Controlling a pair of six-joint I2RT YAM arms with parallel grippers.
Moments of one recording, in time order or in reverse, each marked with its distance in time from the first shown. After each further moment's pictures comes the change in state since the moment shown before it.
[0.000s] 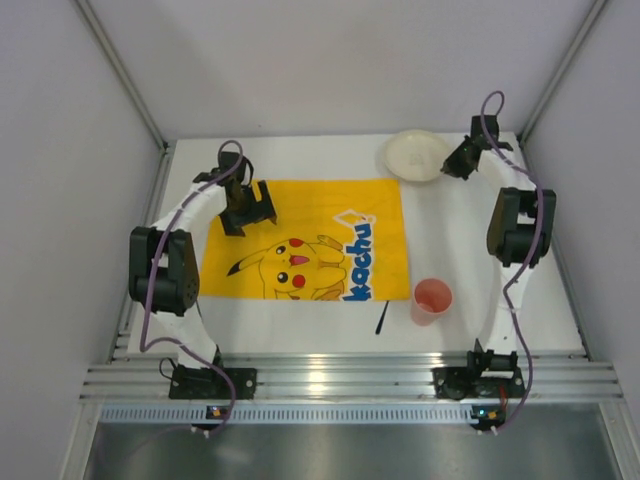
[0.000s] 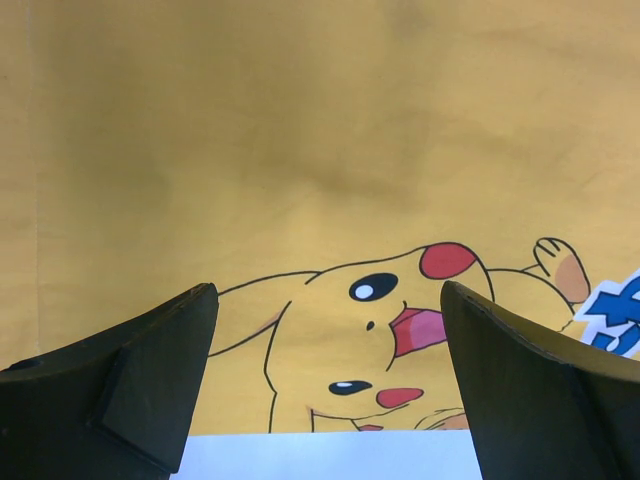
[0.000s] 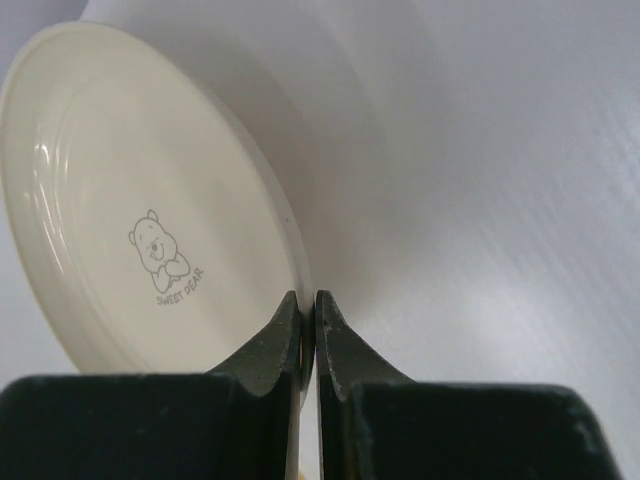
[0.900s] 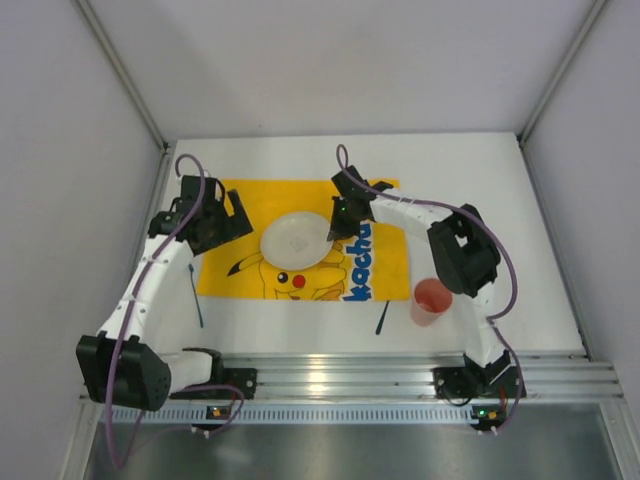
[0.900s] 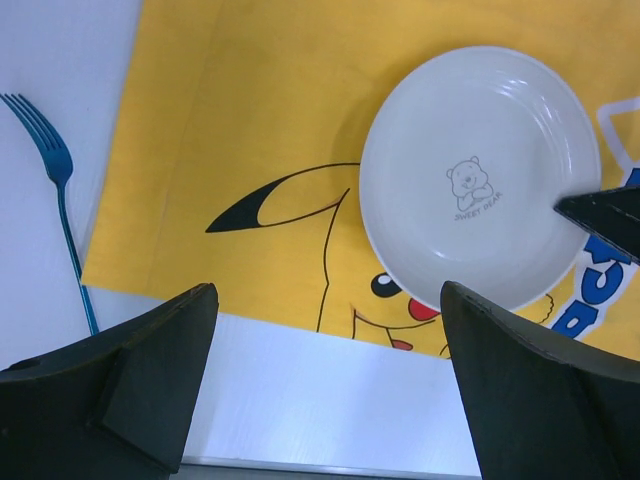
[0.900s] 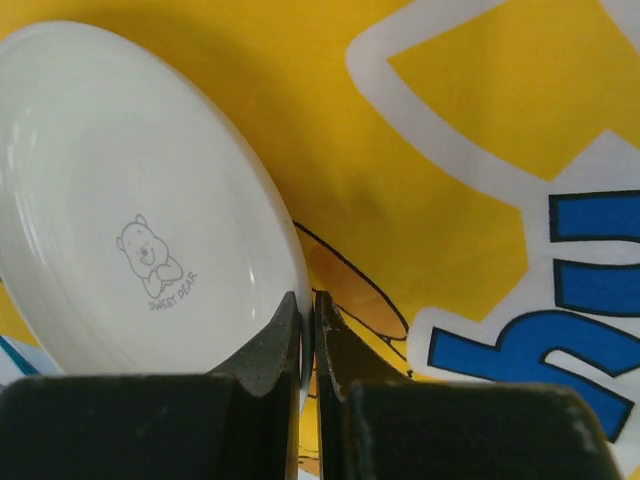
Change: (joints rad) left arm 0.006 -0.589 -0.259 -0.079 -0.143 -0.024; right arm 0.706 -0.197 -0.299 -0.065 -0.030 0.032
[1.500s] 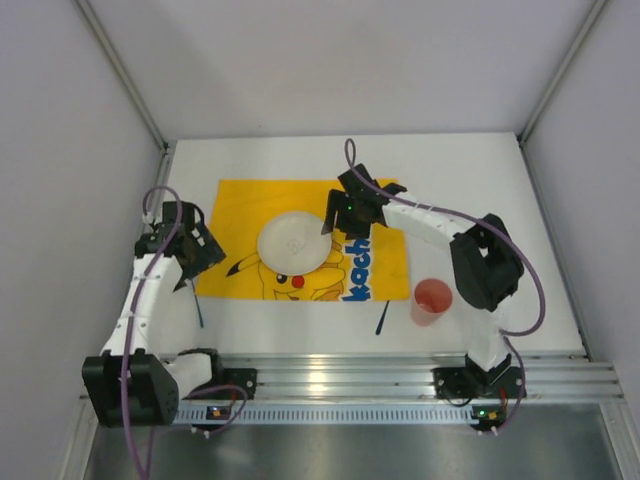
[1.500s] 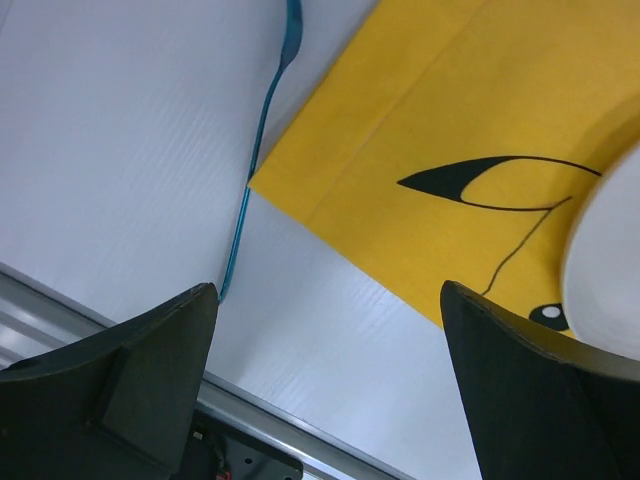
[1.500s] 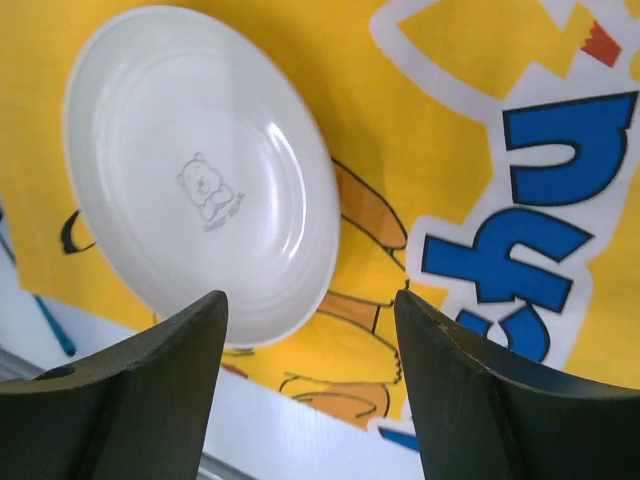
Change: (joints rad) left arm 0.172 -0.117 -0.177 -0.136 -0.161 -0.070; right arm 0.020 -0.134 -0.105 0.032 0.065 0.008
